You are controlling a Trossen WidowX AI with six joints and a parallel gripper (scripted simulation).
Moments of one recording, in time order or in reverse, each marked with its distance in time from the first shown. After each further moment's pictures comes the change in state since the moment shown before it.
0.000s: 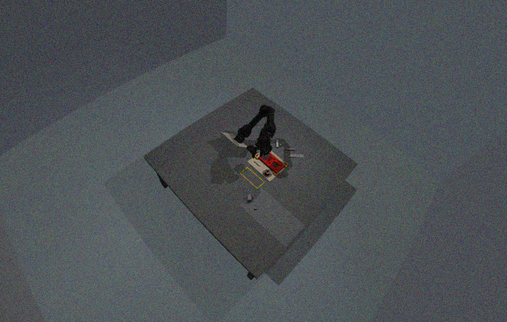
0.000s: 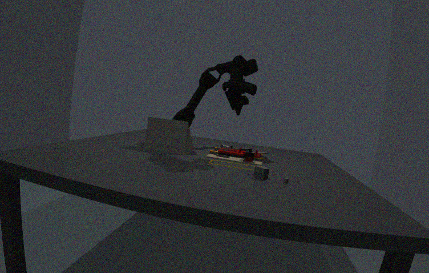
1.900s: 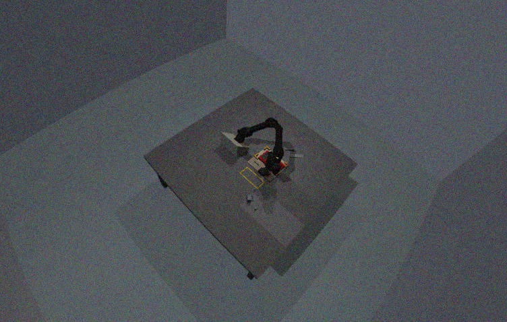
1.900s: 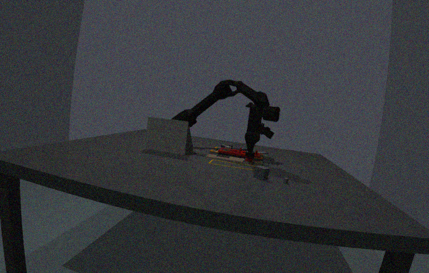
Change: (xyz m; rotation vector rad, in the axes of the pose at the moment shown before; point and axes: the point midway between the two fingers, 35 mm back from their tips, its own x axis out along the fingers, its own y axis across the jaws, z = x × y) arm 0.147 0.126 0.036 -0.260 0.169 0.362
